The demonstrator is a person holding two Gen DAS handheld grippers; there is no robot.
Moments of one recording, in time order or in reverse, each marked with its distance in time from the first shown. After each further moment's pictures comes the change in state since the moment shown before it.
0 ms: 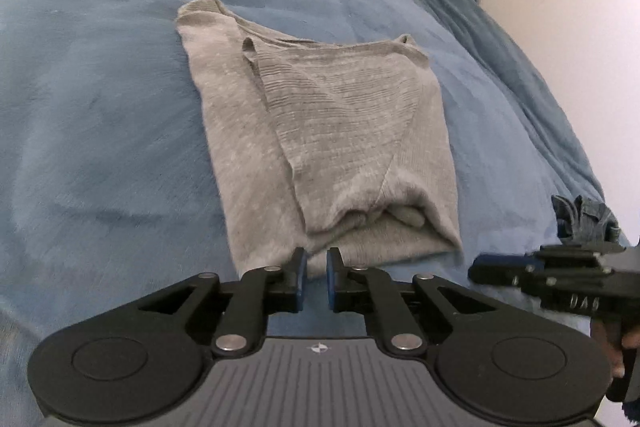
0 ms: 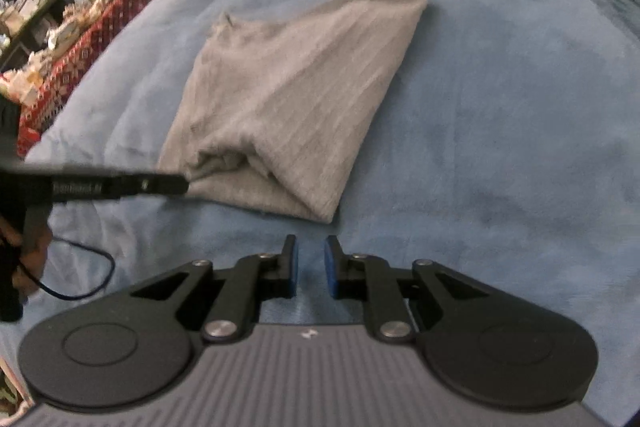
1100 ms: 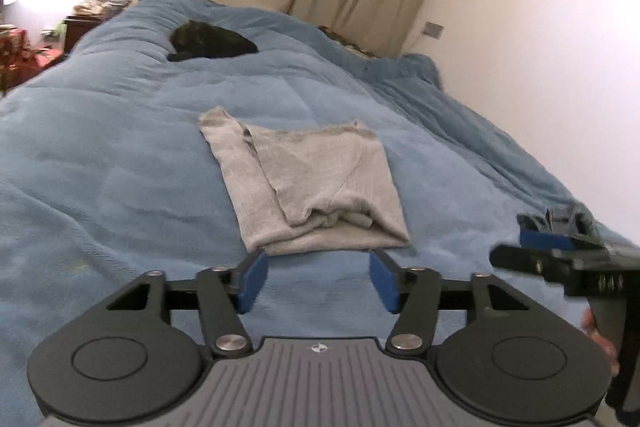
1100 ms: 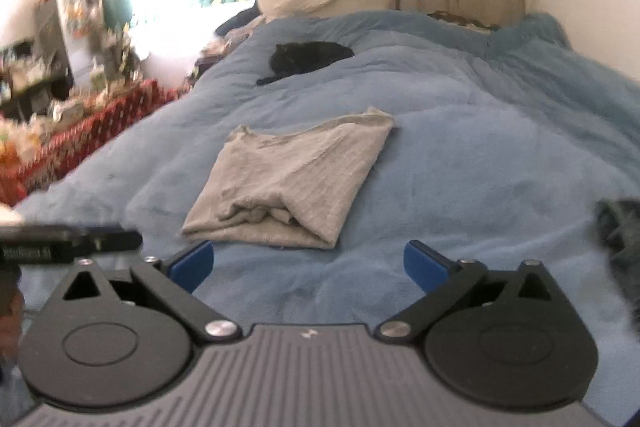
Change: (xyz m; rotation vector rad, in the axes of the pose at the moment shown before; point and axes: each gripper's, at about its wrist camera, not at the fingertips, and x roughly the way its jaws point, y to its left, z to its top) left arm -0.097 -0.037 -0.106 0.136 -0.409 0.049; right arm -0.103 0.049 -0.107 -0.111 -0.450 -0.145
